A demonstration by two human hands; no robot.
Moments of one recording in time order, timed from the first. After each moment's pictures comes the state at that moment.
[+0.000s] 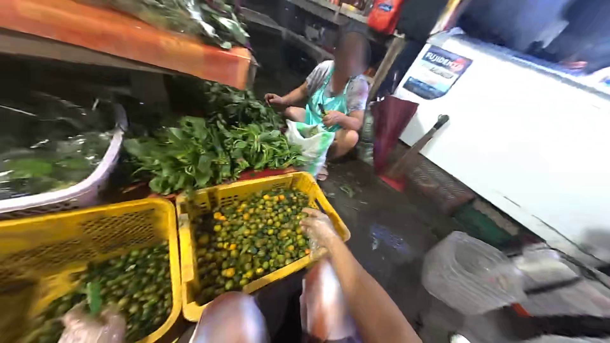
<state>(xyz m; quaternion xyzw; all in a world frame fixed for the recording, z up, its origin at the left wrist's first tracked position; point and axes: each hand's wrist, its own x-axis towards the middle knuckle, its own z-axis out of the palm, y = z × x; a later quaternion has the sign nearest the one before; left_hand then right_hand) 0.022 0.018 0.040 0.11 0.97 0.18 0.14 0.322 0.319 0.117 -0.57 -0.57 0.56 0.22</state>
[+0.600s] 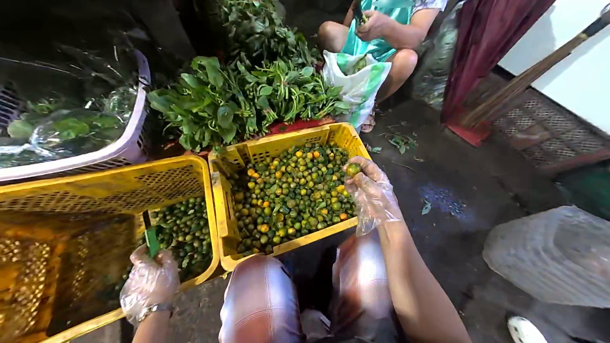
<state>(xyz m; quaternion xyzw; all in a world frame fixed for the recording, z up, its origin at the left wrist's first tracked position) 0.037 0.035 0.038 0.11 0.98 0.15 0.10 0.352 0.325 0.130 -0.32 -0.54 0.68 0.39</state>
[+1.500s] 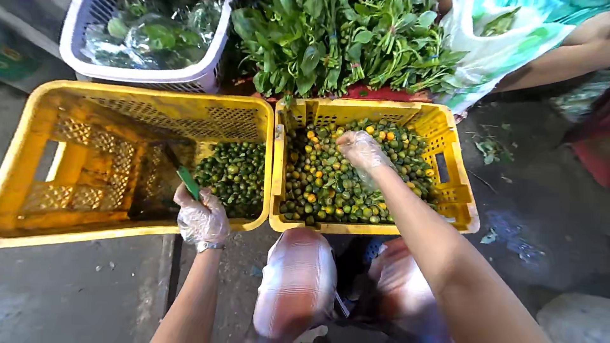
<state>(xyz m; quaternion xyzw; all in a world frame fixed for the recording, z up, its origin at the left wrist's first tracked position) 0.051 0.044 0.060 0.03 0.96 0.28 0.01 0.159 0.362 0.058 -0.36 -0.86 0.34 -0.10</state>
